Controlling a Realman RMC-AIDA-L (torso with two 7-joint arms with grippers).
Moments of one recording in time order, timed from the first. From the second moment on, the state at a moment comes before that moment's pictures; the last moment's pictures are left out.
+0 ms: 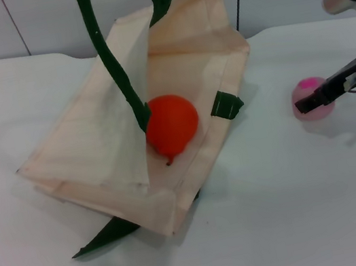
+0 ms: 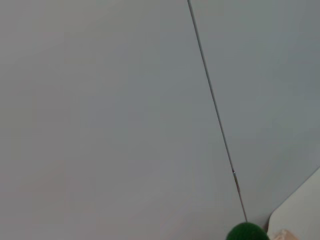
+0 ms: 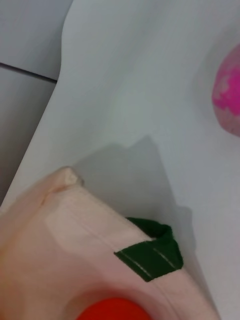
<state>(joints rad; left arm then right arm) -0.77 -2.03 1.27 2.02 -0.38 -1.58 0.29 0.82 2.02 -1.21 -0.71 0.56 1.02 -0.70</state>
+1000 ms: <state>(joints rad) -0.75 -2.03 1.27 2.02 -0.37 -1.58 0.29 0.73 2.03 -1.30 -1.14 0.76 1.20 -0.66</state>
